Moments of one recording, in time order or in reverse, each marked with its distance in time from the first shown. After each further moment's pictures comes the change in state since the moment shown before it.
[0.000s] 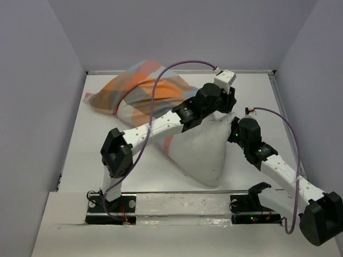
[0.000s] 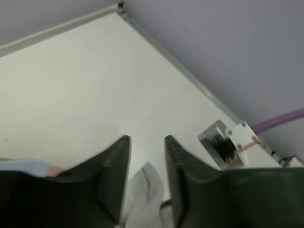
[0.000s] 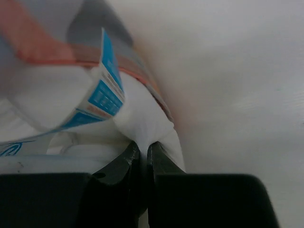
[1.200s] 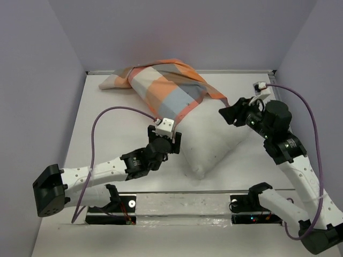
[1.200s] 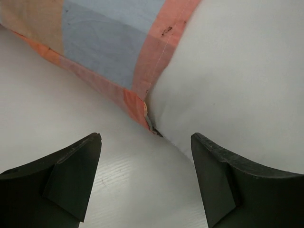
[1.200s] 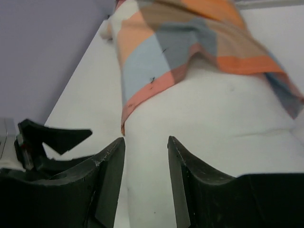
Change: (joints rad) left arm -0.113 -0.733 -1.023 0.070 -0.585 -0.031; right arm -0.123 -0.088 0.479 -0.300 -0.329 -0.369
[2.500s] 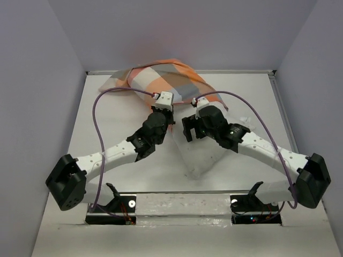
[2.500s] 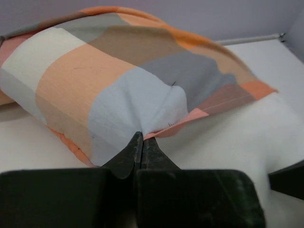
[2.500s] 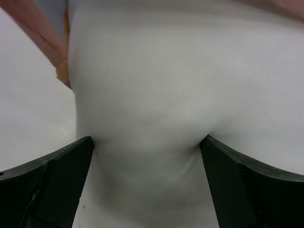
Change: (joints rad) left arm 0.252 0.254 0.171 0.390 0.107 0.254; right arm 0.480 0.427 -0.024 0.029 0.357 -0.182
